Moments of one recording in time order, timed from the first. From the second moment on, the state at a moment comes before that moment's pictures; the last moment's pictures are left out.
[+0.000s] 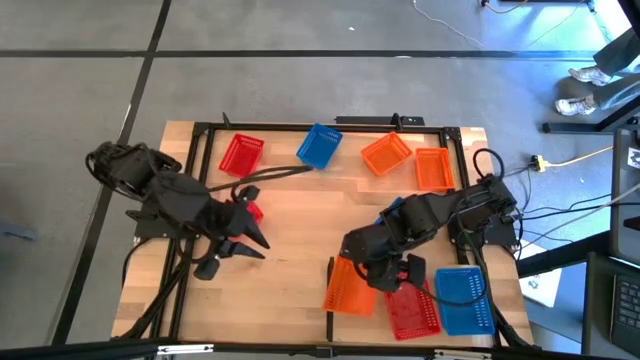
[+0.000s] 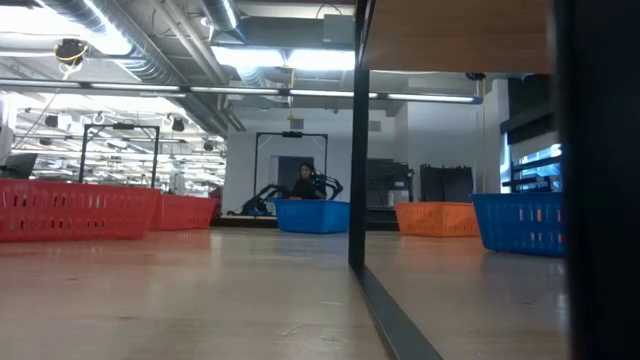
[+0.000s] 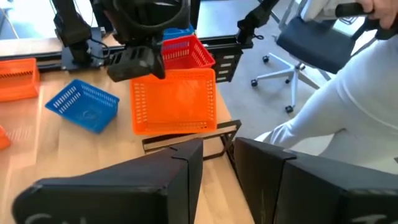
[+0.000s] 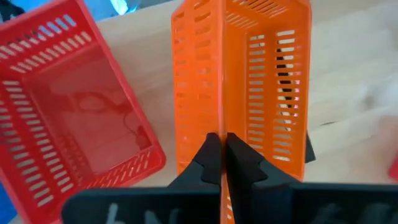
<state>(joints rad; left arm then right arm) -0.51 1.44 2.02 -1.04 -0.11 -0.23 0.41 1.87 2.09 -1.44 -0.27 -0.82</state>
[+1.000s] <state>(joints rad) -0.51 1.44 2.02 -1.05 -0.12 -0.18 0.42 1.86 2.10 -1.41 -0.31 -0.78</state>
